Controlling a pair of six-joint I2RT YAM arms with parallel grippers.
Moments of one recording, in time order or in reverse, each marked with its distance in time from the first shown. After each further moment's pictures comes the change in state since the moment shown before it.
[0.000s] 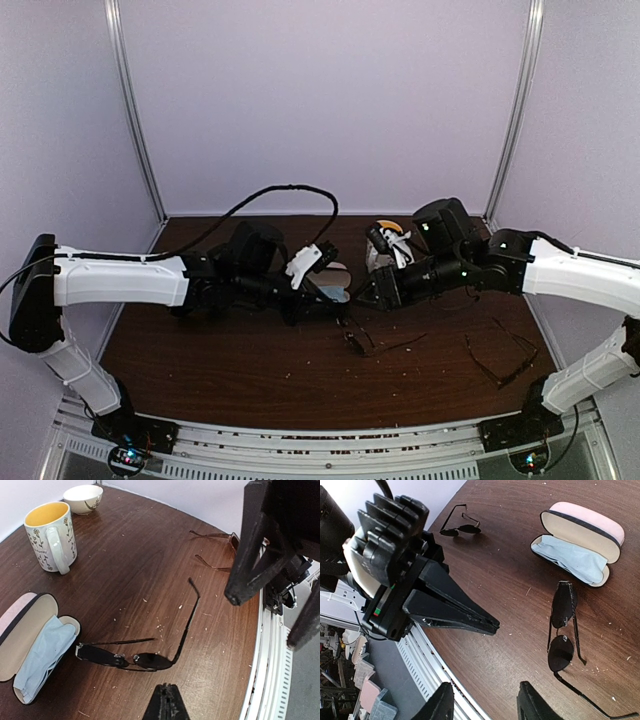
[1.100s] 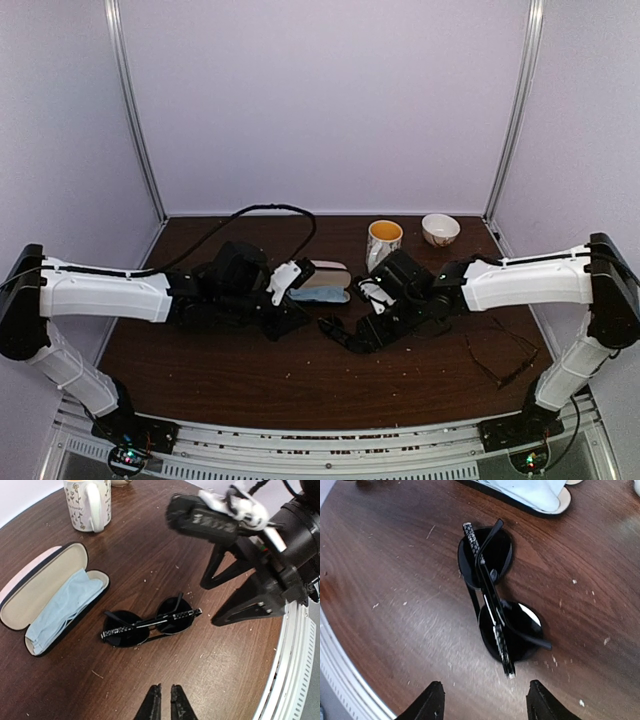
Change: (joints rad) left arm 0.002 -0.101 -0.173 0.008 -0.143 -0.046; right arm 0.023 0.250 -0.108 0.015 0.222 -0.121
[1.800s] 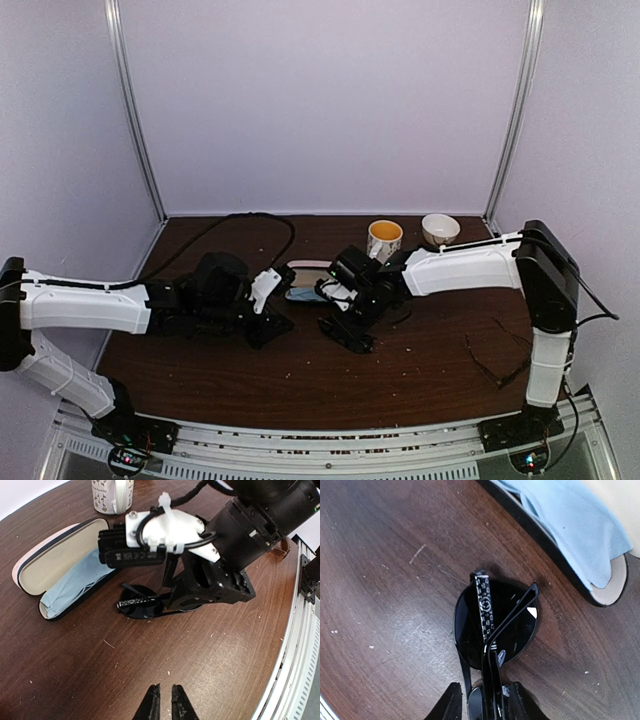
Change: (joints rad) left arm 0.000 -0.132 -0.129 -0.015 -0.066 -0.057; right arm 0.003 0.374 0.362 -0.124 0.054 -0.267
